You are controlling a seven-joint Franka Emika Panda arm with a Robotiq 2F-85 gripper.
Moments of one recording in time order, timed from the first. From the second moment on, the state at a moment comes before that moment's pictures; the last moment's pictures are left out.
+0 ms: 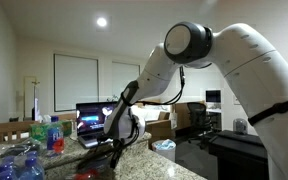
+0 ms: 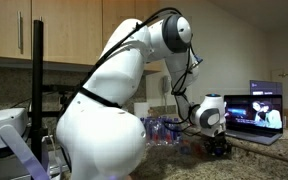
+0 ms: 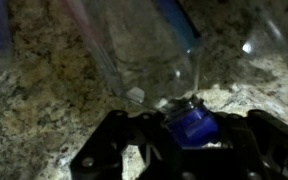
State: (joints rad) arm 0.12 0.45 -0.05 -2.11 0.32 2.86 2.23
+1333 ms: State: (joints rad) arm 0.38 0.20 -0.13 -2.26 0.27 3.08 2.27
